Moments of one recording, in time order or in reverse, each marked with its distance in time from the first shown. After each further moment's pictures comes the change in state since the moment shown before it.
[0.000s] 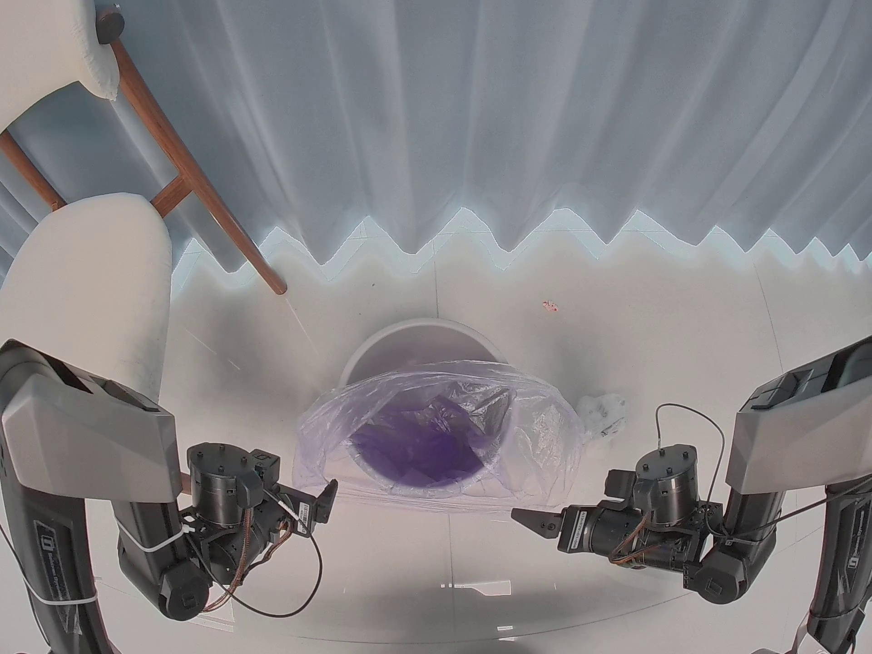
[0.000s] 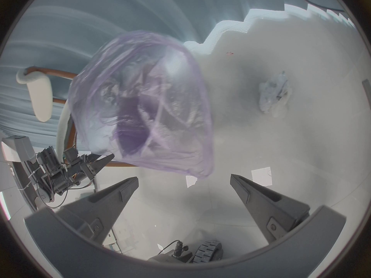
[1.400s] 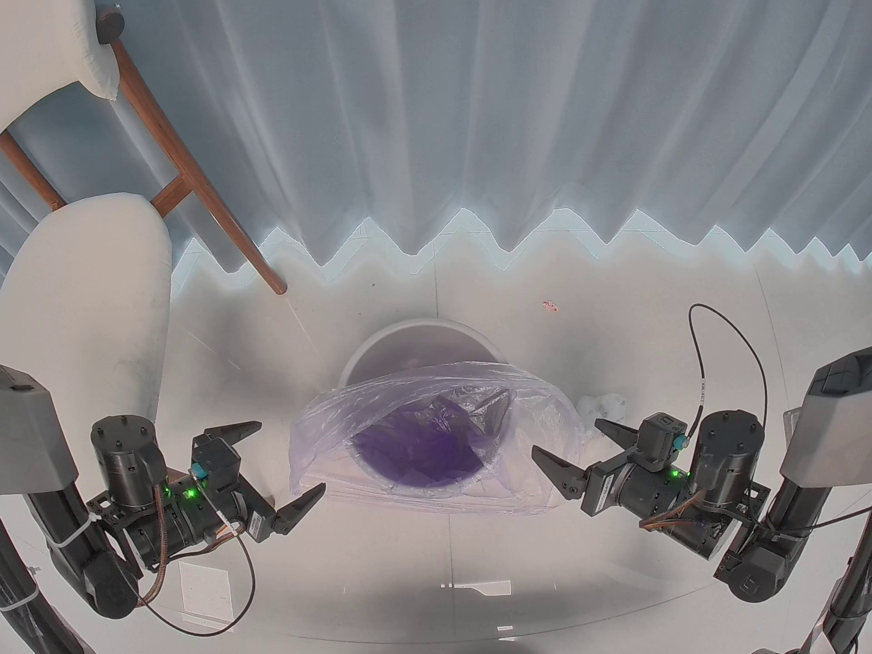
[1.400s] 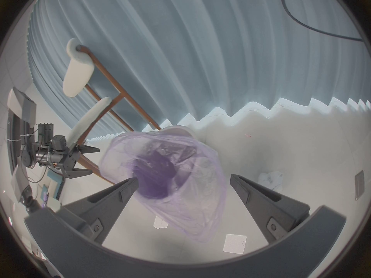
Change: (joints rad) left arm 0.127 -0.300 0.144 0.000 -0.484 0.361; right arm 0.022 -0.193 0.063 -0.220 -0.168 -0.413
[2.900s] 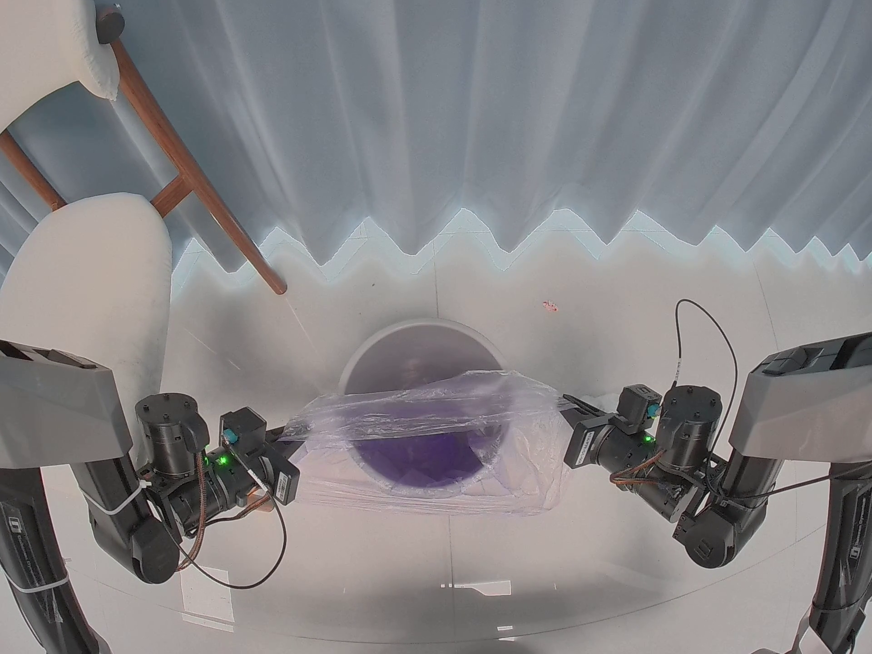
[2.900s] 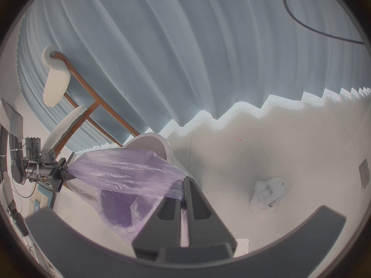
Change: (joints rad) left arm 0.036 0.201 -0.218 -0.006 0.006 -0.088; right arm -0.107 0.194 -0.243 -0.001 0.007 0.044
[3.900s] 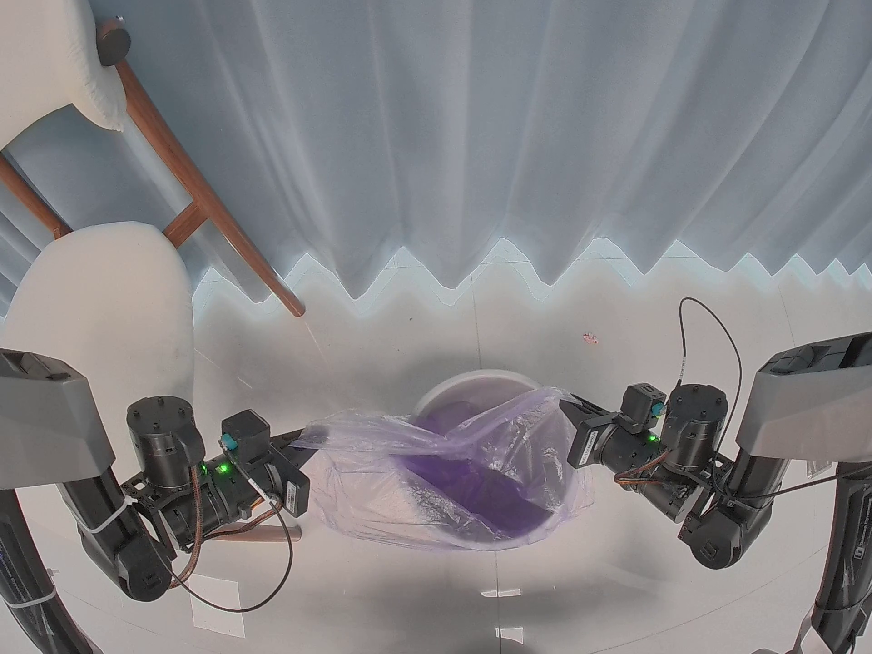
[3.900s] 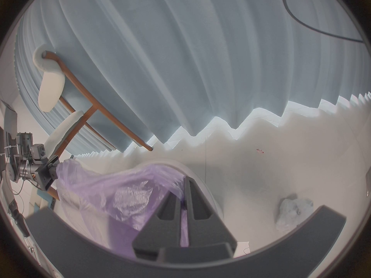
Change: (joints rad) left arm -0.079 -0.109 0.055 0.004 0.003 -0.084; right arm 0.002 -0.027 0.021 0.001 0.000 0.000
